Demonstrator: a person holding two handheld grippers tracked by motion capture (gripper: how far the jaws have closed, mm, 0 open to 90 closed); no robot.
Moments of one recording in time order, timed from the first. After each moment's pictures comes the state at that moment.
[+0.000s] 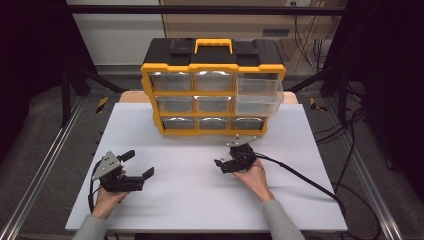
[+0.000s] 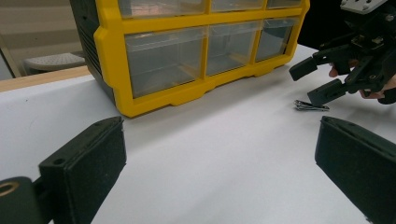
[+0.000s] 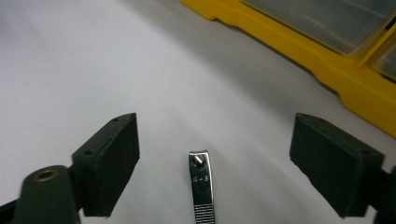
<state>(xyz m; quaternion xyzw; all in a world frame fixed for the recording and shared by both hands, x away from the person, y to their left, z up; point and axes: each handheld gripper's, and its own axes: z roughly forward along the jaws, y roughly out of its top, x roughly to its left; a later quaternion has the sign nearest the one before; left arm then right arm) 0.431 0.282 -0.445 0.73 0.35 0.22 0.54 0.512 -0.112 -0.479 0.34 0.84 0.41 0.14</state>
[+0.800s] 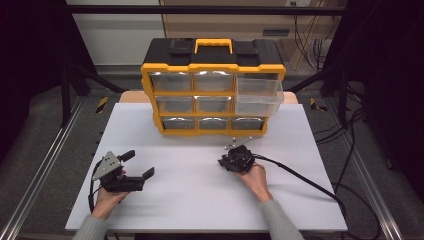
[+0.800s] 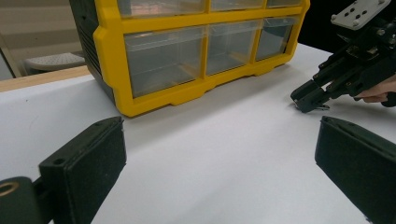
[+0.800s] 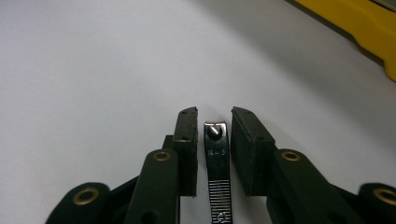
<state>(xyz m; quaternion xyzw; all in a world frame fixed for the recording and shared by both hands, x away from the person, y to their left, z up) 0.431 0.282 -0.445 0.73 0.35 0.22 0.54 0.513 -0.109 -0.489 0.33 0.86 0.37 0.09</state>
